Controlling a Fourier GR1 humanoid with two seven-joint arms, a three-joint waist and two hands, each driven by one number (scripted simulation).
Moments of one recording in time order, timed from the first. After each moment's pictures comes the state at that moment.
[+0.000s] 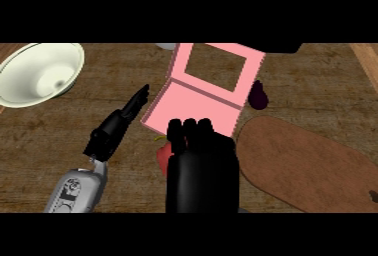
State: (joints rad) left arm -0.25 0.10 -0.13 -1.48 -0.11 -0.16 0.08; right arm -0.67 -0.02 0.86 -1.83 1.39 0.10 1.24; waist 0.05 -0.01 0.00
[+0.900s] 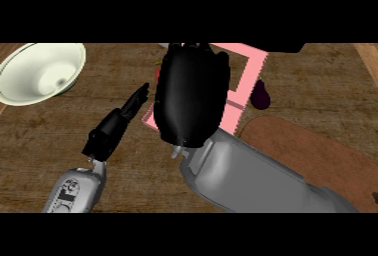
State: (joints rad) left arm -0.25 0.10 -0.13 -1.50 -0.12 -0.16 0.09; right arm -1.02 -0.02 0.59 -1.48 1.22 0.08 1.24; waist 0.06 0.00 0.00
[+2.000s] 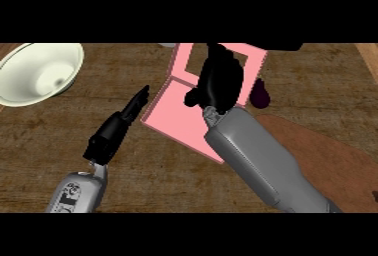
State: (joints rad) left arm -0.23 0.09 -0.13 -1.51 -0.13 -0.16 0.07; right arm -0.90 -0.01 0.45 -1.13 1.02 -0.33 1.10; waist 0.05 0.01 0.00
